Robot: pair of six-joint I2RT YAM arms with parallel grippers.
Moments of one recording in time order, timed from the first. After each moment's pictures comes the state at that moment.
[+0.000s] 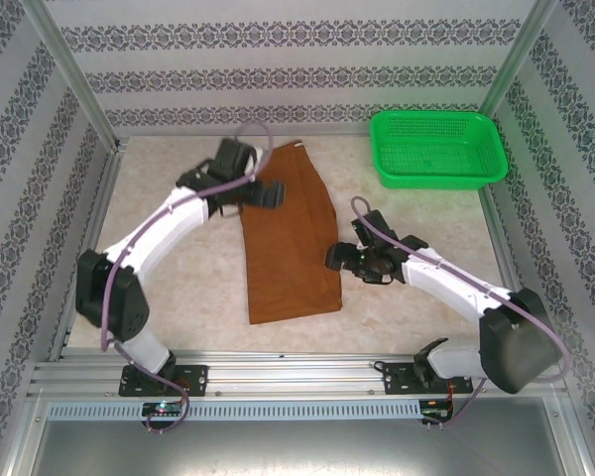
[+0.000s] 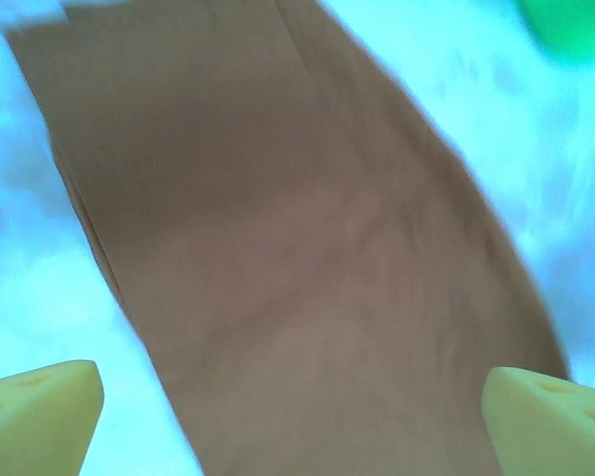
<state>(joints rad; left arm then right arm) -0.50 1.60 1.39 -0.68 -0.01 -0.20 0.51 1.29 0.79 -0.54 -0.14 0.75</state>
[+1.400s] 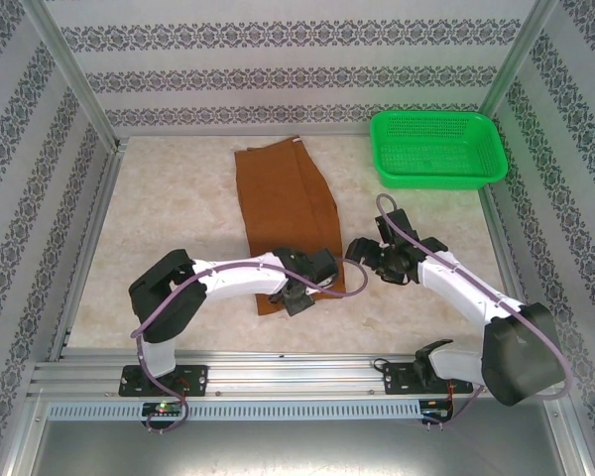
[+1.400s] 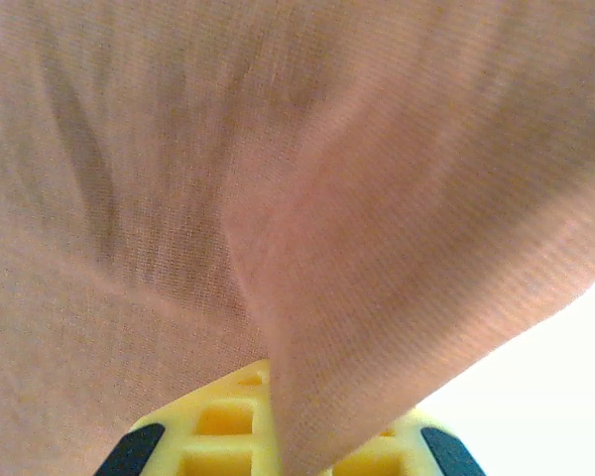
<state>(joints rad) -1.01 1.87 1.28 -0.85 -0.15 0.04 0.36 1.25 0.74 -0.57 -0.11 0.73</state>
